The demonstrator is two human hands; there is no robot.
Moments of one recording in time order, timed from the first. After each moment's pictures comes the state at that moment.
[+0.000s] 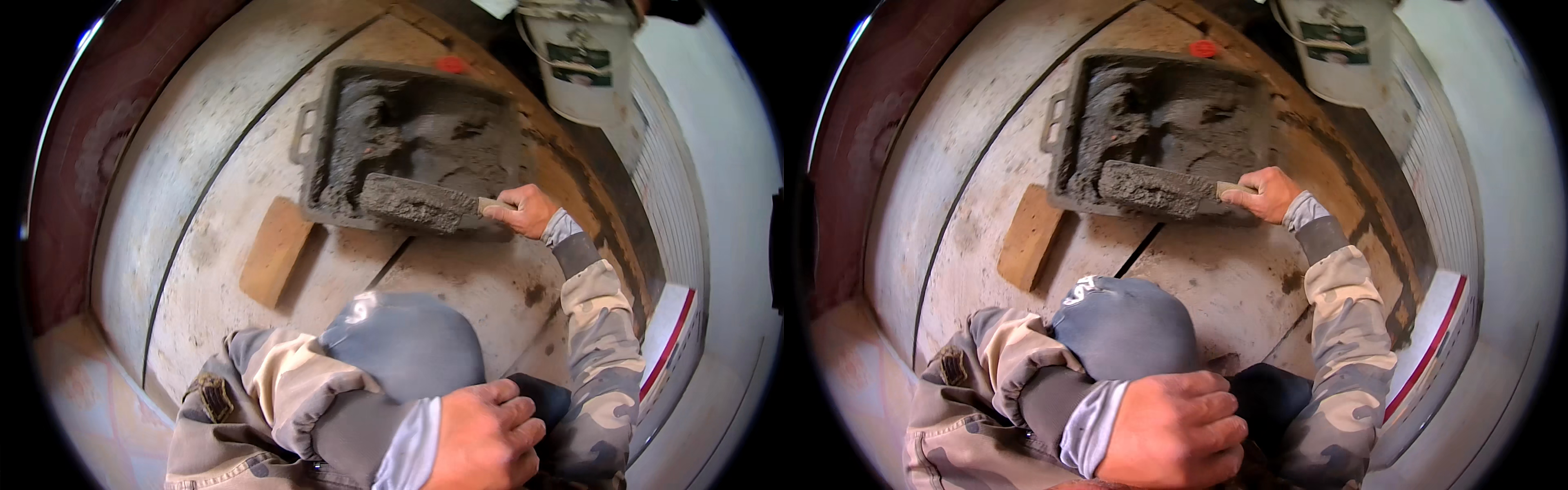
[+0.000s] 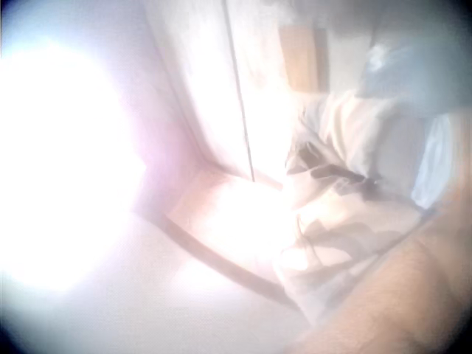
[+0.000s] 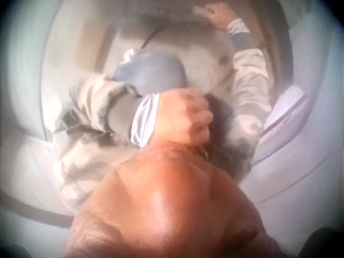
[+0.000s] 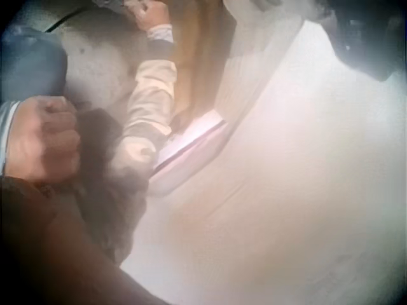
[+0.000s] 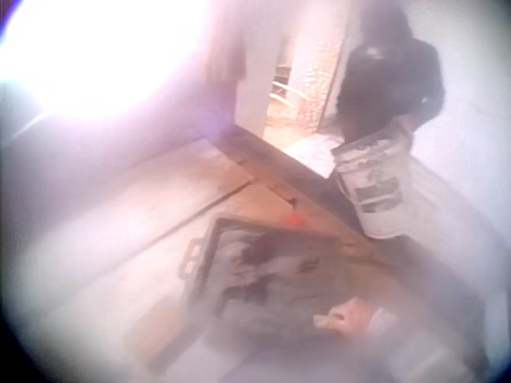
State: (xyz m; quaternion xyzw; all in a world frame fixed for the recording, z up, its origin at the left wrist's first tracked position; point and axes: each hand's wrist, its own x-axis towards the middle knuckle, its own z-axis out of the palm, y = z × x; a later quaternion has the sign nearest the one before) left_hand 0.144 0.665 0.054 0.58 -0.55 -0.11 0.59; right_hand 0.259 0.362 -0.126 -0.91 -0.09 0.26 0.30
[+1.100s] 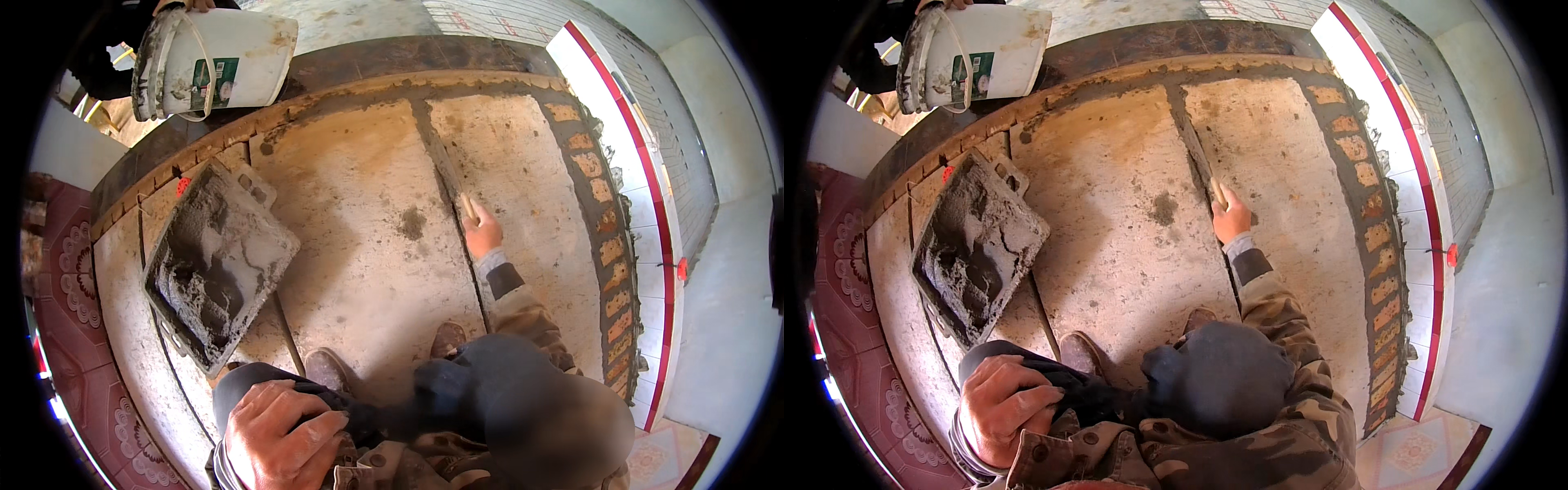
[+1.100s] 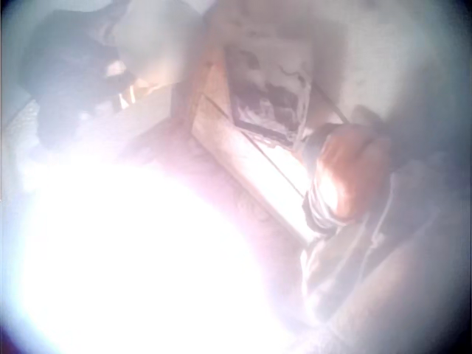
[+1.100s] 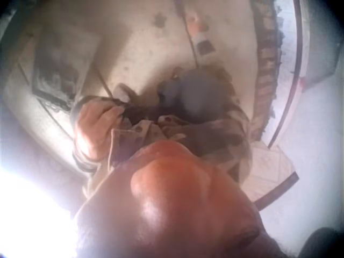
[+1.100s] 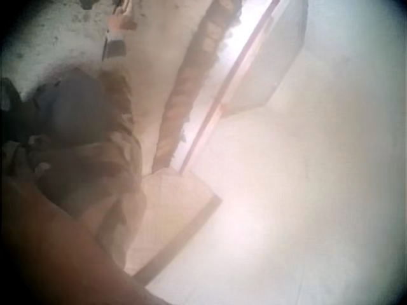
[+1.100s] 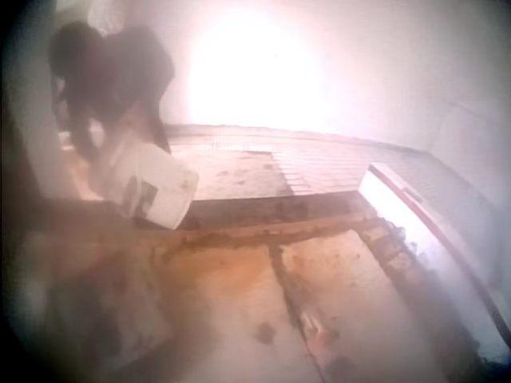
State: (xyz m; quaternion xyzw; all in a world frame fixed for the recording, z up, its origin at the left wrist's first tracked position) left_hand 0.127 0.570 0.066 0.65 -0.66 -0.24 0.29; right_hand -0.122 0.223 -0.295 -0.77 0.52 -0.23 0.30
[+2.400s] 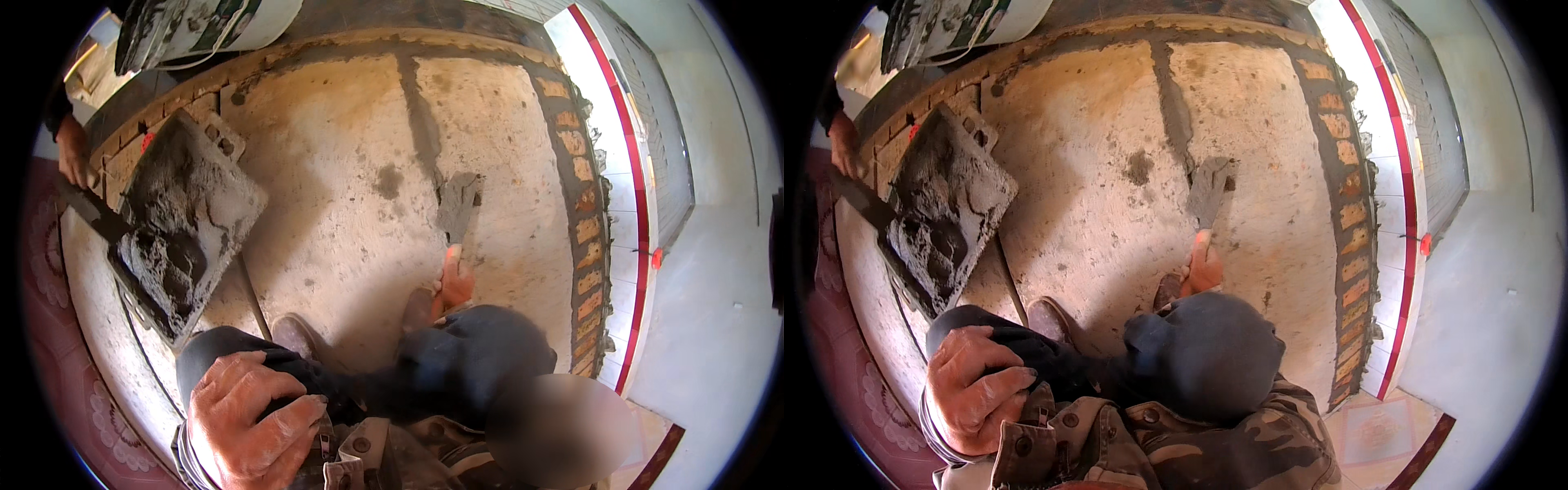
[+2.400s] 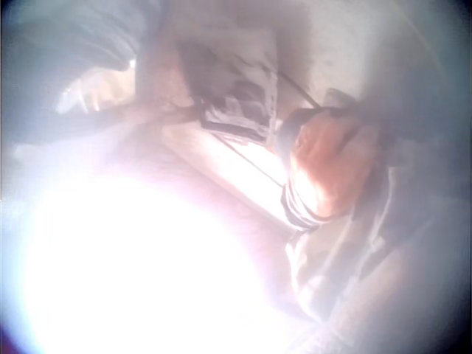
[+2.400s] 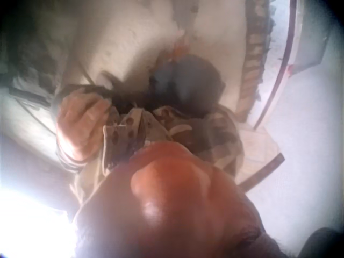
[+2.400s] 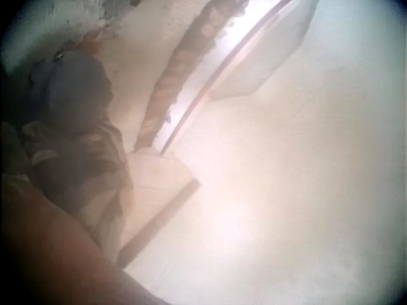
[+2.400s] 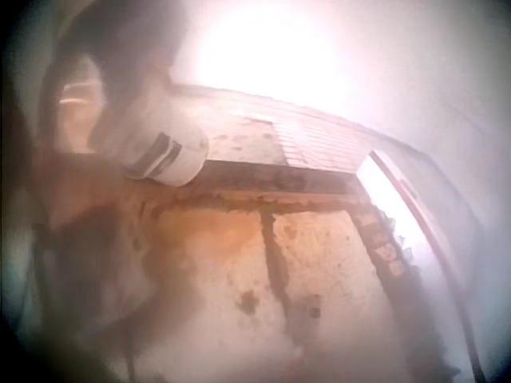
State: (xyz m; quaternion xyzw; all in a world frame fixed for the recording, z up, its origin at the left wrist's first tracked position) left_hand 0.138 0.573 0.058 0.64 -0.65 -0.27 0.31; right_hand -0.181 0.396 -0.286 -0.34 0.66 -0.25 0.62
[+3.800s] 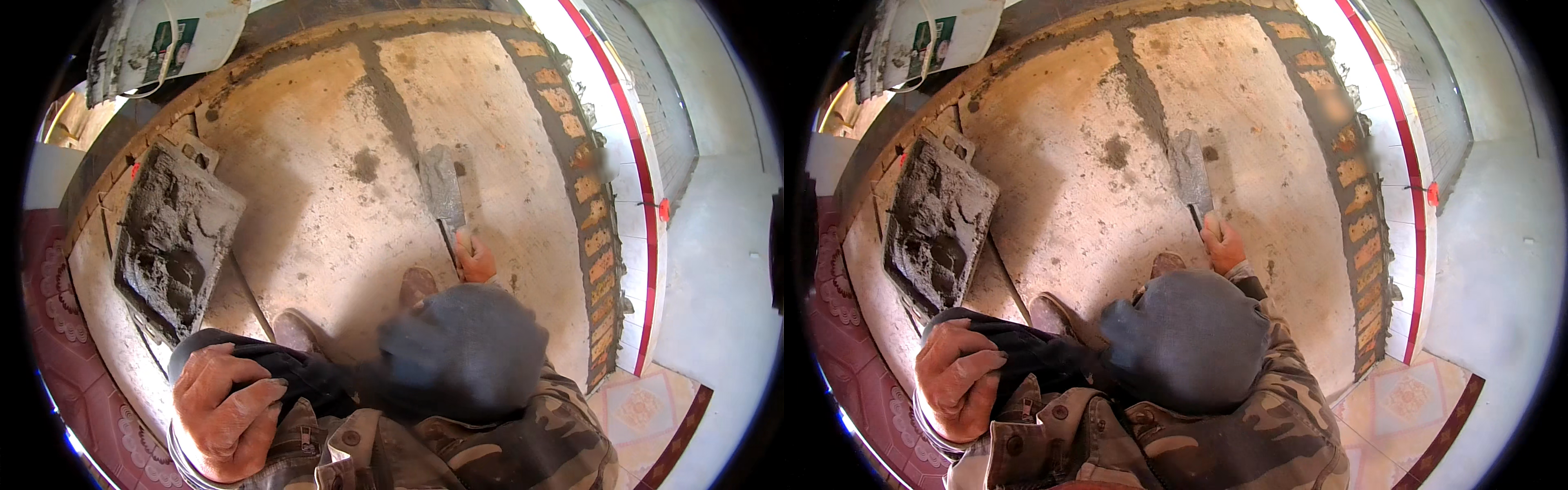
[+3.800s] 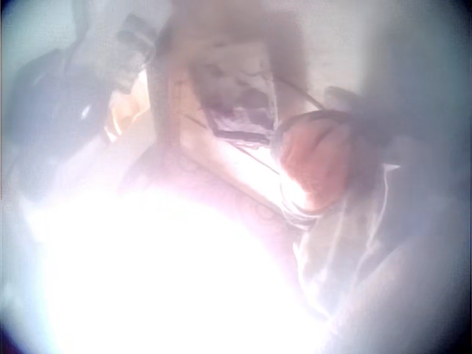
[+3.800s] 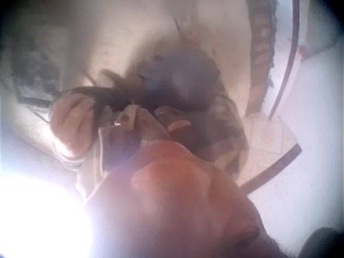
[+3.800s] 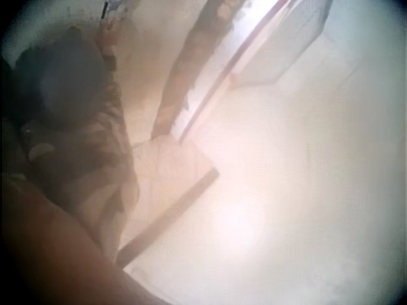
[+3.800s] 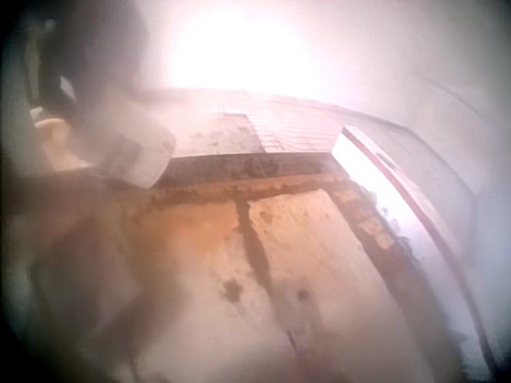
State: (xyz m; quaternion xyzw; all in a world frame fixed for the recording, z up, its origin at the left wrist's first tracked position) left_hand 0.124 0.568 0.060 0.63 -0.67 -0.26 0.29; right_hand -0.284 0.372 -0.296 -0.59 0.62 -0.15 0.49
